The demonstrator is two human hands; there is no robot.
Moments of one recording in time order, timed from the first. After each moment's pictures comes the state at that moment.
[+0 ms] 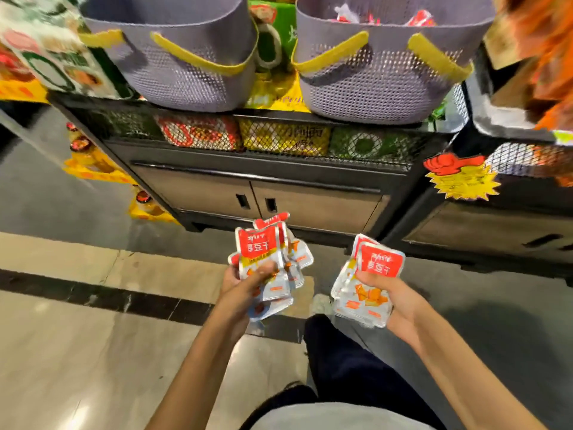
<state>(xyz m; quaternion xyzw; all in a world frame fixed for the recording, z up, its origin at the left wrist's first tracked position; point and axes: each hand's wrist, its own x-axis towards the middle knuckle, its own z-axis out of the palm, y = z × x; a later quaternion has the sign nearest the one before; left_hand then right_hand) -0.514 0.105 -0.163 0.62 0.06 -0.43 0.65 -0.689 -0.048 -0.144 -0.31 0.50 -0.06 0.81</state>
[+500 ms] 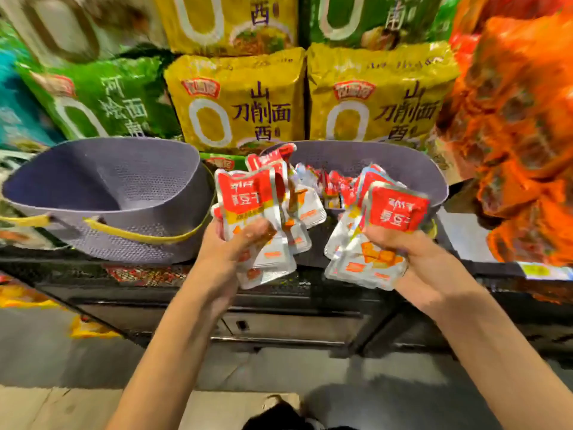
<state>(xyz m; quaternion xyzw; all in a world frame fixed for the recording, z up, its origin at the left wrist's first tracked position) -0.370 -0.130 -0.001 0.52 -0.23 -0.41 0.72 -0.558 -0.253 0.012 -0.43 0.29 -0.25 0.82</state>
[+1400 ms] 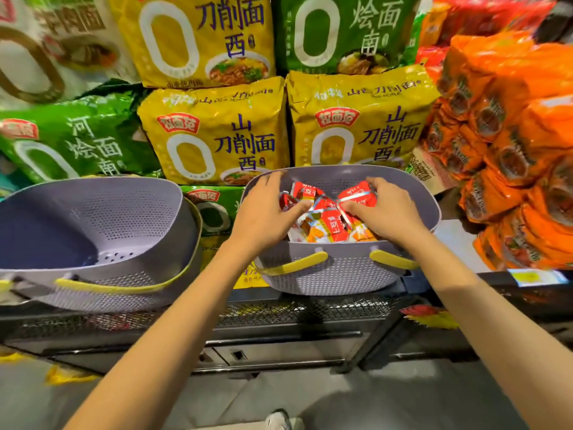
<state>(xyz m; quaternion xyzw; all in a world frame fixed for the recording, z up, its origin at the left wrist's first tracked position) -0.320 -0.269 0.011 0.76 -0.57 -0.07 0.30 -0.500 -0.373 0.010 -0.80 0.52 -0.18 0.22</state>
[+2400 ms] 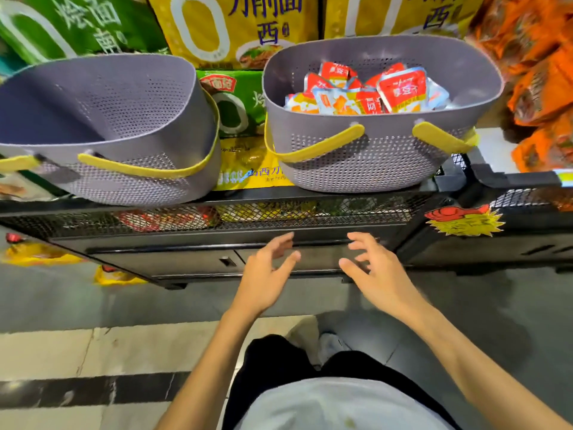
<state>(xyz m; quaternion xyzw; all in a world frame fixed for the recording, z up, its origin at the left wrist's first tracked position) -0.372 -0.083 -0.155 0.75 -0.41 -0.35 0.38 -0.556 -0.182 -0.141 -0.76 0.46 -0.10 0.45</state>
